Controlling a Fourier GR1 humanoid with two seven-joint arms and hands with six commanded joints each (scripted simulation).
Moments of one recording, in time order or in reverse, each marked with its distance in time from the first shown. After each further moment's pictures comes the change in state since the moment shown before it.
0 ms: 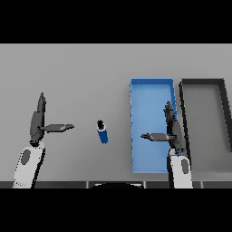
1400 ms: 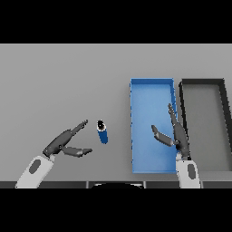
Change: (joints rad) left arm 0.066 0.121 -0.304 -0.125 -0.089 -0.468 -0.048; right arm 0.069 -0.150 0.076 -0.103 0.172 0.035 -0.076
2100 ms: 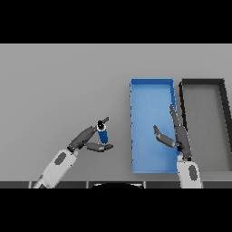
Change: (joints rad) left arm -0.153 -0.261 -0.088 0.249 -0.145 0.084 -0.030; right arm 0.020 -0.005 -0.008 -0.019 -0.009 0.005 -0.017
